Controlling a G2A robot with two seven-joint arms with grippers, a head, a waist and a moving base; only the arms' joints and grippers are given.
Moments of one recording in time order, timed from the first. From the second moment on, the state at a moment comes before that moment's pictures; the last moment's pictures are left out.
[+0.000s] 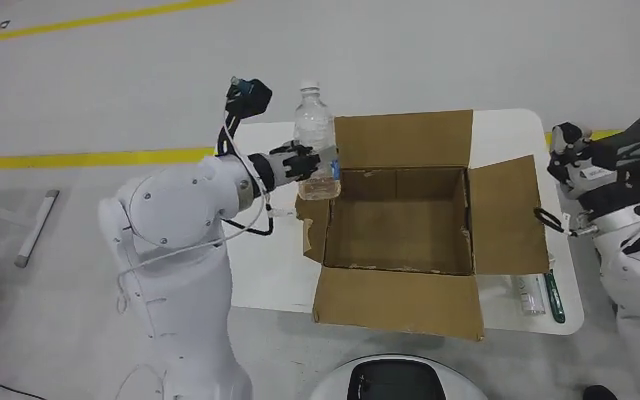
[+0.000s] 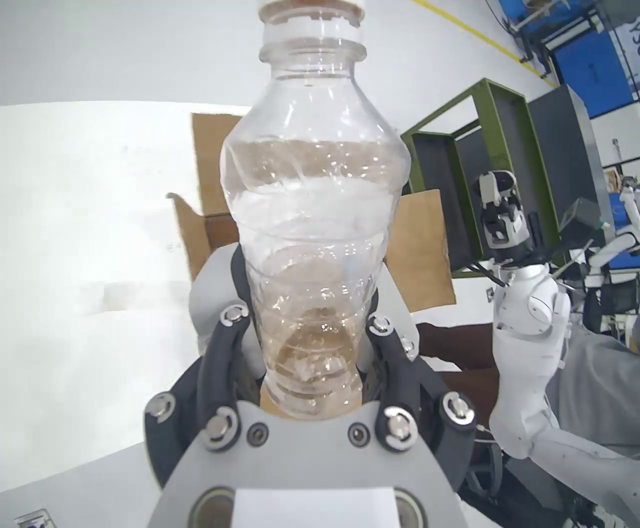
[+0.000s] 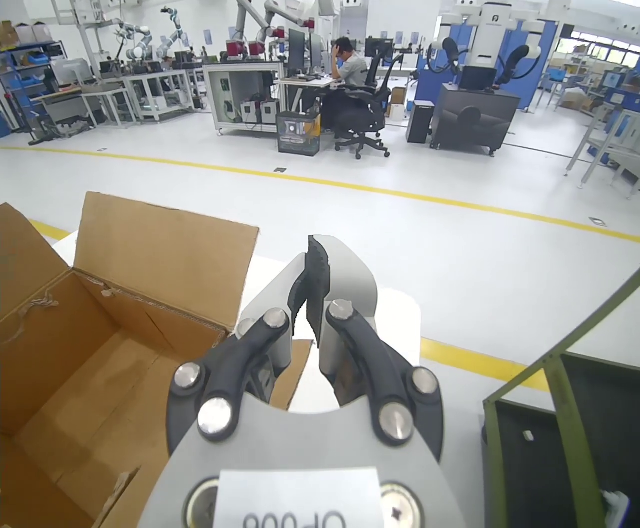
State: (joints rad) left arm 0.62 -1.53 -1.42 -1.87 0.81 0.23 -1.54; right arm -1.37 -1.16 1.80 -1.95 -1.12 -0.21 0.21
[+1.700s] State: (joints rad) left arm 0.46 -1.59 -0.83 -1.20 0.82 0.44 -1.38; right arm -1.43 -1.14 1.94 -1.94 -1.03 -0.31 0.16
